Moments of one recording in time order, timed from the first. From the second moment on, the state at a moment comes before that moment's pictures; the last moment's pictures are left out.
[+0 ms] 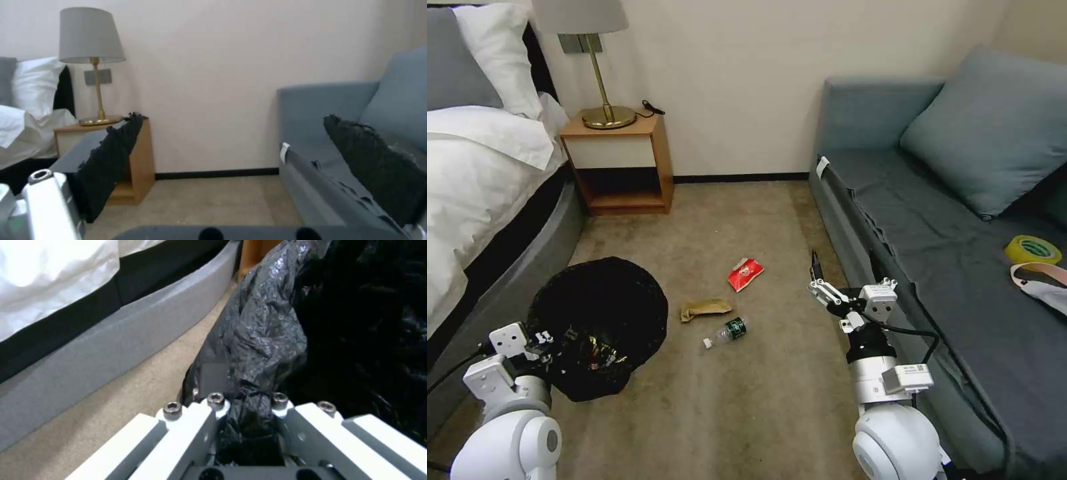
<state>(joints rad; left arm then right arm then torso) 1.47 -1.60 -0.90 -2.27 -0.25 0.61 -0.24 -1.41 1.19 0.18 2.23 0.17 0.09 0.40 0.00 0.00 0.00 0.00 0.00</state>
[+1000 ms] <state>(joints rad) 1.47 -1.61 -0.90 -2.26 -0.24 0.60 -0.24 -1.38 1.19 0.16 2.20 0.17 0.10 0.40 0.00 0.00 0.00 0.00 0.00</state>
